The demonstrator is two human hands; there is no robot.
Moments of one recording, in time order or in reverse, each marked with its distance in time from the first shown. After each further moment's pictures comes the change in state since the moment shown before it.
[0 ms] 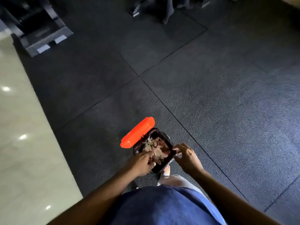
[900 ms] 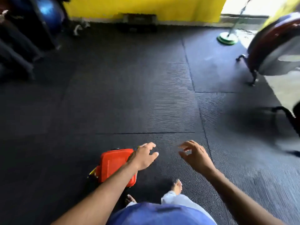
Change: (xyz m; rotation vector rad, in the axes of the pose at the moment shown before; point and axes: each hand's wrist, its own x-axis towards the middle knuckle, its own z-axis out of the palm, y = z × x) left_hand -0.050 0.124 0.073 0.309 -0.234 0.713; right_hand -0.308 -0.019 0.023 0.204 0.768 0.592
